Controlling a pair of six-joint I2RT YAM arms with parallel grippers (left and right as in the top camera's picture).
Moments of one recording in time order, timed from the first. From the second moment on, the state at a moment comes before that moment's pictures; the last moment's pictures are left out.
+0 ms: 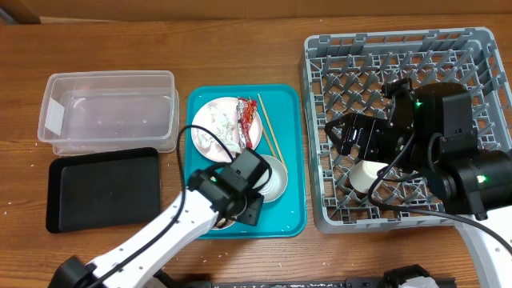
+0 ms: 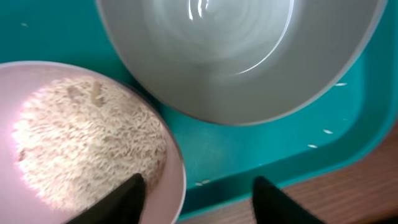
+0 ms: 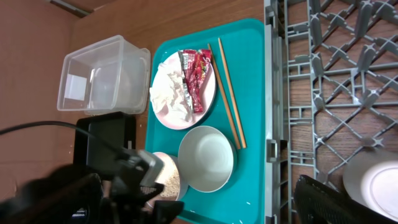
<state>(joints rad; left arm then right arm) -0.72 1.38 0.87 -0.87 0.04 -0.46 0.22 1.14 1.33 -1.04 -0.41 0.45</state>
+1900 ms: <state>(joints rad) 0.81 1.85 1.10 -1.61 1.29 0.86 0.22 1.14 1.33 -1.05 -0.41 0.45</state>
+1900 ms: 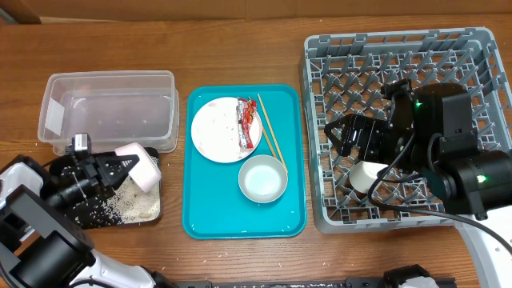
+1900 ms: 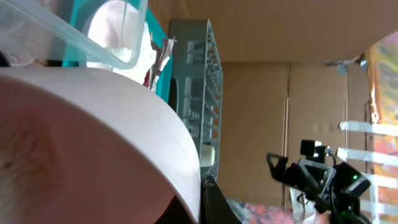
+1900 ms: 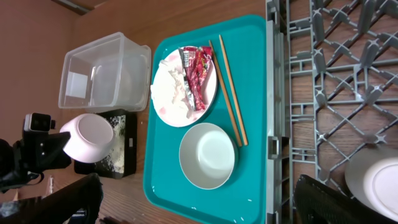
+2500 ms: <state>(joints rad) 0.81 1.86 1.10 -1.68 1.32 0.93 0.22 1.14 1.33 -1.05 -0.41 0.45</state>
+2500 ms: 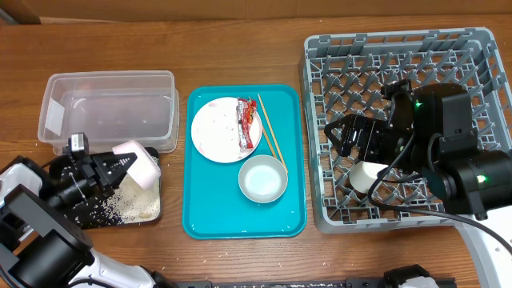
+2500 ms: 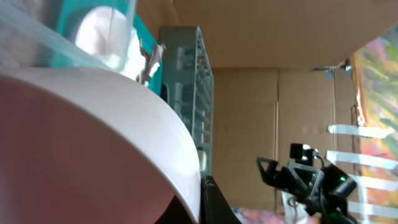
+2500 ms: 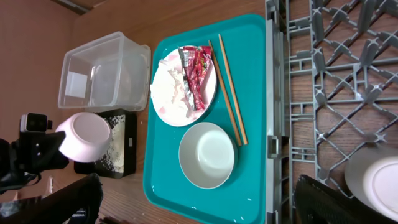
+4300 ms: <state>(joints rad) -0.25 1.93 1.35 -0.73 -0.02 -0.32 0.22 1.14 1.33 -1.06 -0.41 0.45</state>
